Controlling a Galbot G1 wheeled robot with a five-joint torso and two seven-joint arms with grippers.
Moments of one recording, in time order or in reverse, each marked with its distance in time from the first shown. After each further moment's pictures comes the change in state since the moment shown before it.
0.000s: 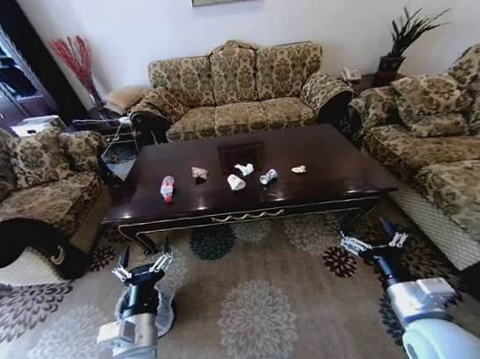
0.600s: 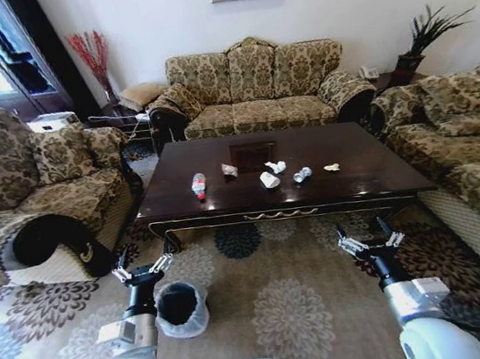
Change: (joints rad) left arm 0.002 -0.004 -0.003 0.004 -0.001 -0.004 -0.001; right arm 0.007 -0.010 -0.014 -0.010 -0.006 0.001 0.001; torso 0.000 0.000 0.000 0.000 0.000
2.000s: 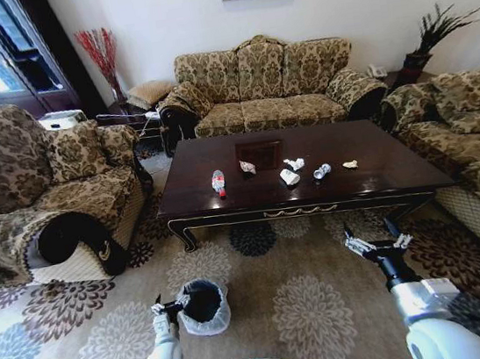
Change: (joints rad) left arm -0.415 0.075 0.013 1.069 0.045 -0.007 0.014; right arm -0.019 -0.040 0.041 -0.008 0.062 0.013 0.034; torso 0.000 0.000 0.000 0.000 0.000
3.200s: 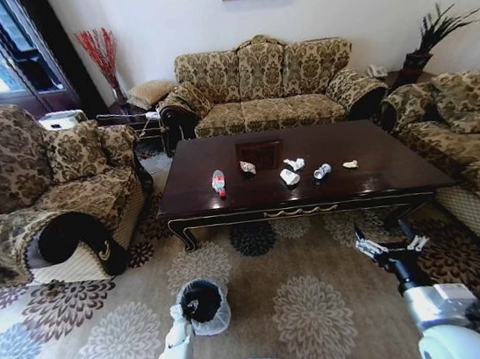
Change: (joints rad) left arm -0.325 -0.007 -0.015 0.506 -0.050 0.081 -0.052; right arm -0.038 0.004 0.039 0.022 -0.019 0.005 0.015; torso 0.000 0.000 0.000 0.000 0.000
